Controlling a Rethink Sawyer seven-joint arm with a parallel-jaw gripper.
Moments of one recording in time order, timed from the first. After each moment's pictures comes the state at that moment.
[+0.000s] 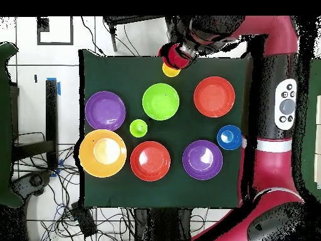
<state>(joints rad) -0.83 -0.31 1.49 0.86 -1.10 1.69 0.77</state>
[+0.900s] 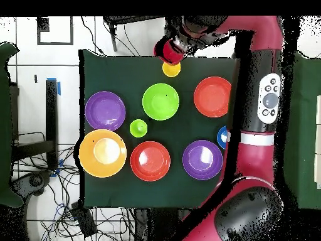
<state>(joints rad) -0.70 -0.30 1.36 0.68 -1.05 1.67 0.77</state>
